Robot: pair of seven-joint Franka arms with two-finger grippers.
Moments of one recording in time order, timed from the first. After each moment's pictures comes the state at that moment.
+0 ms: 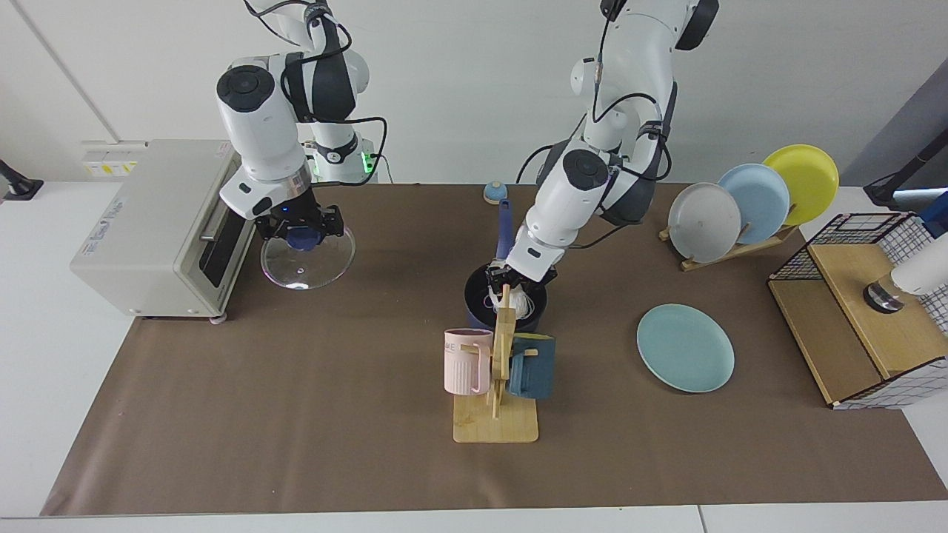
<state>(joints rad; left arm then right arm) -0.09 0.38 -0.45 -1.76 -0.06 2.24 -0.66 0.02 -0.02 0.10 -1.94 -0.04 1.86 0.07</state>
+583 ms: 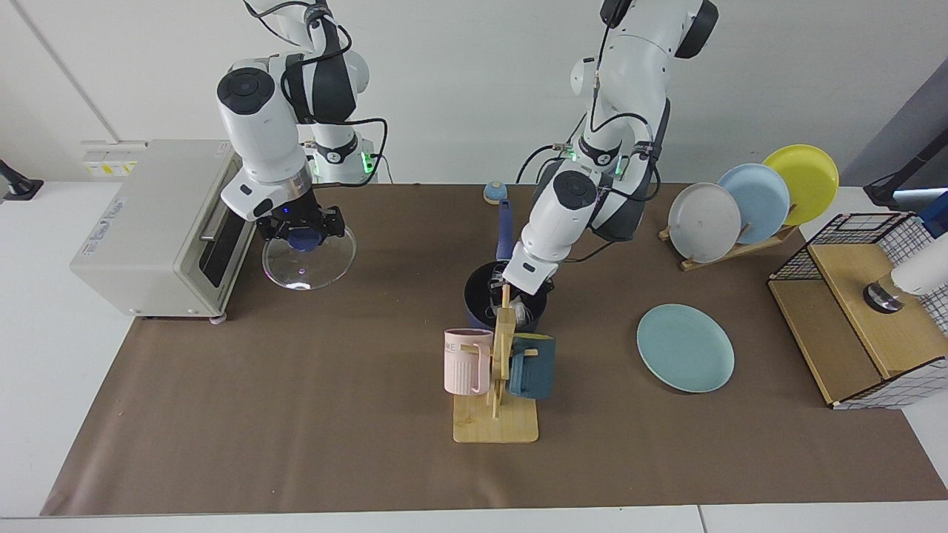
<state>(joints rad) -0.09 0.41 -0.46 -1.83 0.01 2.34 -0.67 0.02 -0.01 0.11 -1.95 -0.03 1.86 0.07</state>
